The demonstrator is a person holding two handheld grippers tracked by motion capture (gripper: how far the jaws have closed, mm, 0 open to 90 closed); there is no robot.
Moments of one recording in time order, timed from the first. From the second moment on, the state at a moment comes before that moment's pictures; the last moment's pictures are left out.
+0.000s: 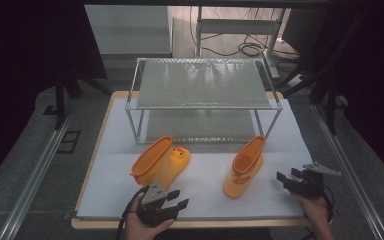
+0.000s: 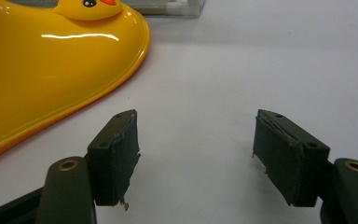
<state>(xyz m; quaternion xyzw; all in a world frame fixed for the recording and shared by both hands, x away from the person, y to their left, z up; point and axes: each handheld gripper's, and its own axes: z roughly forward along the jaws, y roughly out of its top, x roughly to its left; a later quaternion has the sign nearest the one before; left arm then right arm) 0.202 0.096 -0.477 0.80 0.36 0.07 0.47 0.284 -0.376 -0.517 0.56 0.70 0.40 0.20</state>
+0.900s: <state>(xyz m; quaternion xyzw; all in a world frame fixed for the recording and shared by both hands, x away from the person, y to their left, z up) 0.236 0.060 -0.451 0.86 0.31 -0.01 0.41 0.281 -0.382 -0.515 0.56 0.70 0.40 0.21</state>
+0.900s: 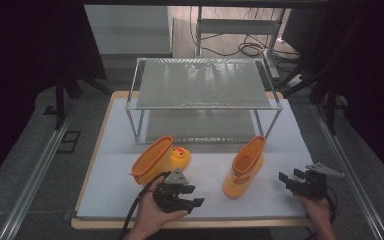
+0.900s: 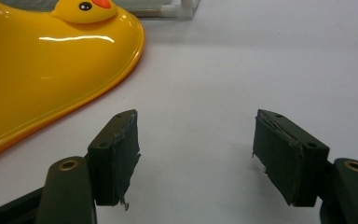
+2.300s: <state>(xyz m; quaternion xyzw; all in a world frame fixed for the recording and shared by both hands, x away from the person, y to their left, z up) 0.278 0.038 -0.367 0.87 0.27 -0.12 0.41 0.281 -0.384 -0.515 0.56 0.70 0.40 0.21</state>
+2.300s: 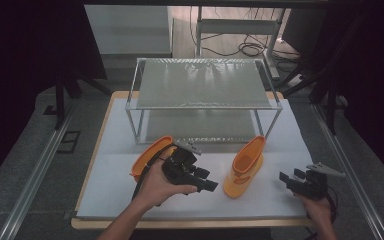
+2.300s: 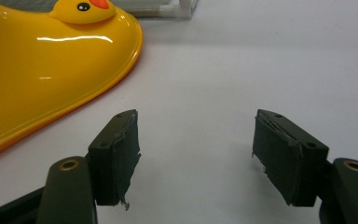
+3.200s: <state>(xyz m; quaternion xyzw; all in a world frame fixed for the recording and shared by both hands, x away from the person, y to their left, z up) 0.308 -0.001 -0.322 0.88 0.26 -0.13 0.38 0.281 -0.386 -0.515 0.56 0.70 0.40 0.20</state>
